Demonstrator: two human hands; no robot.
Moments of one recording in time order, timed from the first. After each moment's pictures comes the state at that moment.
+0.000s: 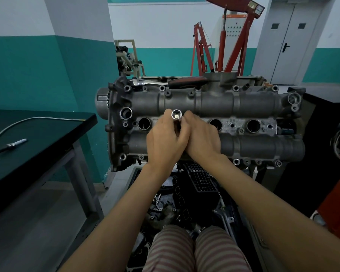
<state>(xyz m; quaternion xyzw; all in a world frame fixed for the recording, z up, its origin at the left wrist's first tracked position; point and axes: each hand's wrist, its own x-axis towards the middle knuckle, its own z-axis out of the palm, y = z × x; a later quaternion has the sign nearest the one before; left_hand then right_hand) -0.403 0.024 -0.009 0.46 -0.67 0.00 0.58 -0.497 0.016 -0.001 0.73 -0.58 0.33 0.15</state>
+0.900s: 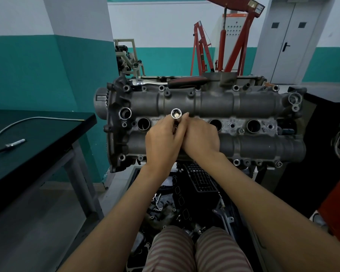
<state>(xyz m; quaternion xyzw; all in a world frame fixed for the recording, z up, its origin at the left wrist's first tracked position) -0.402 0.025 -0.008 0.44 -0.67 0.02 0.60 -0.495 0.014 0.001 0.73 -0.59 0.32 0.16</state>
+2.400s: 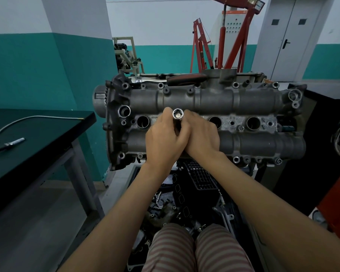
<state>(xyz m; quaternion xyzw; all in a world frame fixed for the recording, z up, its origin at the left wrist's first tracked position) -0.403 0.025 -0.010 0.46 -0.68 0.02 0.57 -0.497 0.012 -0.003 0.72 -0.60 0.31 0.17</state>
